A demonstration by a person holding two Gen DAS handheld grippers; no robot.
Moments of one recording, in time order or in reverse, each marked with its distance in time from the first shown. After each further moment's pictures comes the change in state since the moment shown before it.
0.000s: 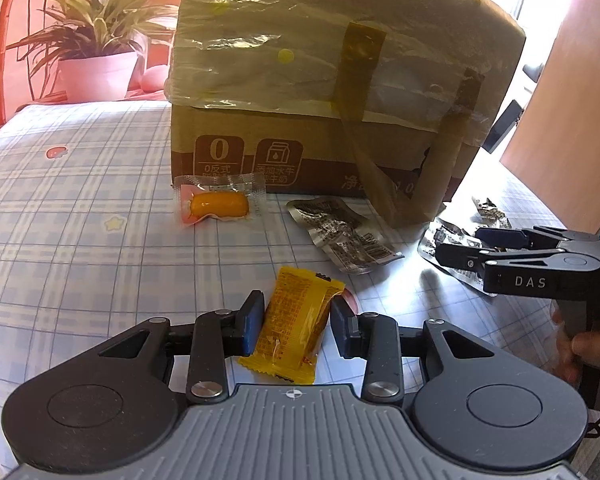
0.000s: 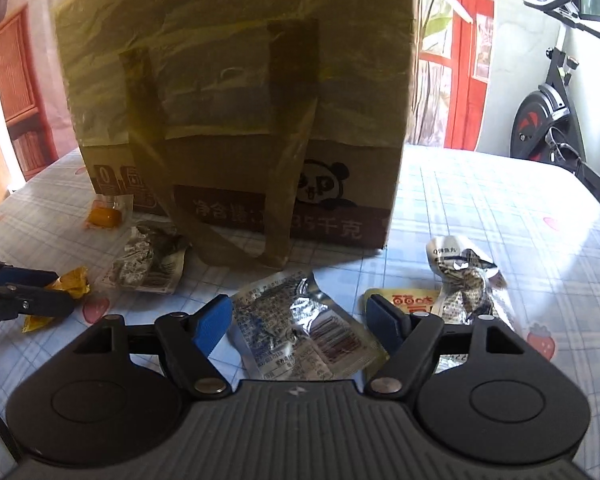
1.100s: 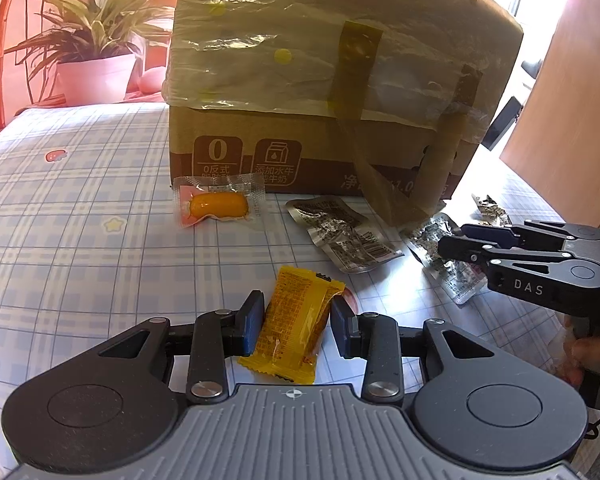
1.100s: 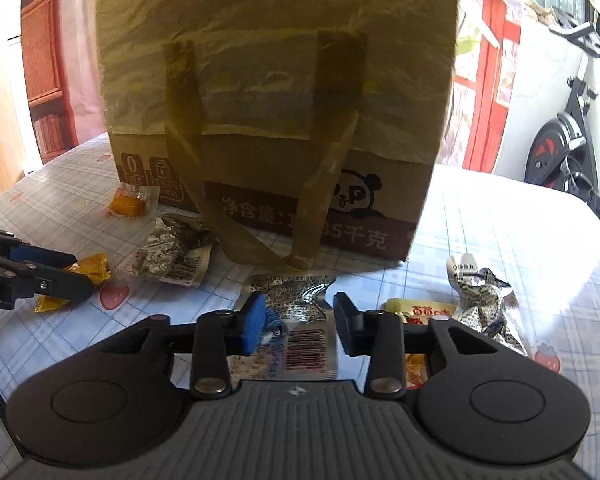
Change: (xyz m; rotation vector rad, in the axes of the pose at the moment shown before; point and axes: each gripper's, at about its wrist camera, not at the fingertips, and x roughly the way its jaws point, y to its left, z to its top) left arm 0.000 0.000 0.000 0.016 0.000 -0.002; right arm -0.006 0.015 -0.004 -0.097 -0.047 0.026
